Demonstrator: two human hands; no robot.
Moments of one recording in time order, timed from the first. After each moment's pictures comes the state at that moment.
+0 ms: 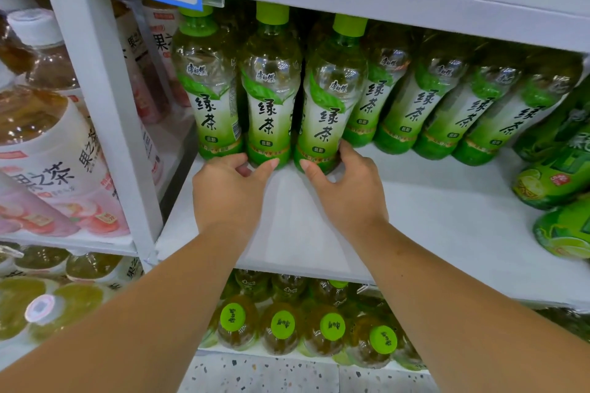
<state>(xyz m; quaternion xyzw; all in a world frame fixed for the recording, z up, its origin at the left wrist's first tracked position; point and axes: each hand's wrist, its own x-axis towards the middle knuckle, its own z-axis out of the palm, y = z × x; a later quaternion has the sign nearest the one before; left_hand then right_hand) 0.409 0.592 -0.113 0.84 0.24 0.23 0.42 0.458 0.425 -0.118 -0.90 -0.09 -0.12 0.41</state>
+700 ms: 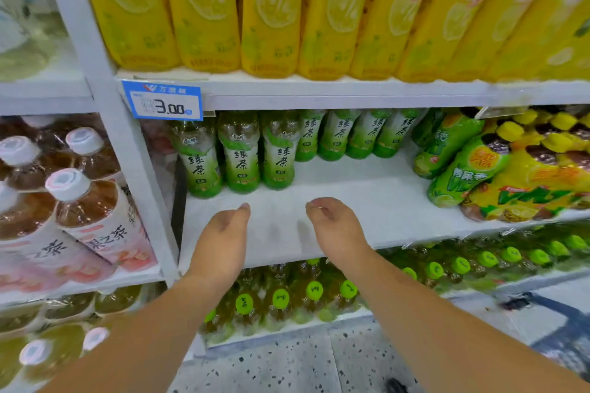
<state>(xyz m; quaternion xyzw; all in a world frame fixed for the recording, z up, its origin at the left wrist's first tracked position) 0.342 0.600 -0.049 0.77 0.22 -0.08 0.59 0.363 0.411 -0.053 -0.82 0.17 0.07 0.54</state>
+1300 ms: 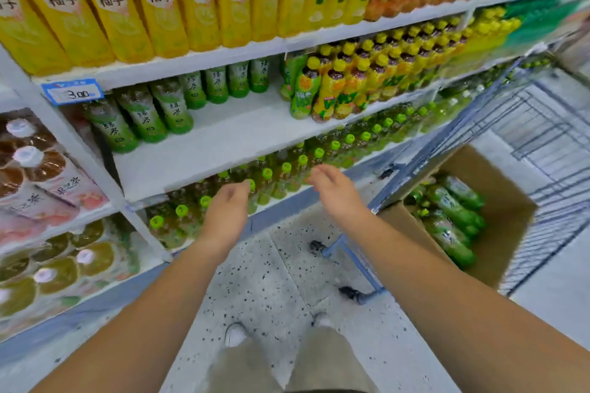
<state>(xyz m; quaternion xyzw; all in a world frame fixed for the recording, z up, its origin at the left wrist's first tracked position) 0.152 0.497 0.103 0.77 0.11 -0.26 0.58 0.104 0.296 0.122 -0.80 0.29 0.06 0.52</state>
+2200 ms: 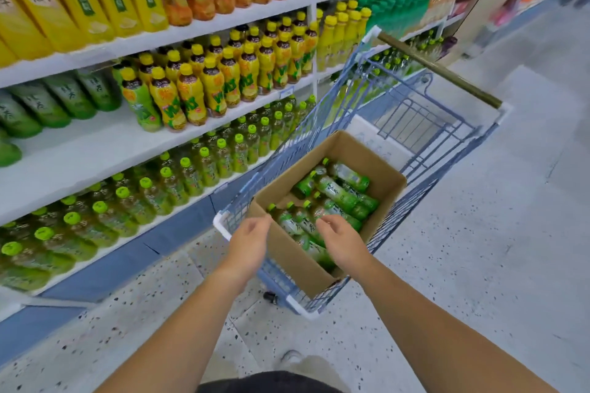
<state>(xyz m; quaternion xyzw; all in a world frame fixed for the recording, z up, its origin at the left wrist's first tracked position) -0.065 0.151 0.123 0.74 0.02 -0.41 0.54 -0.168 -0.027 0.114 -0.76 0.40 0.06 0.51</state>
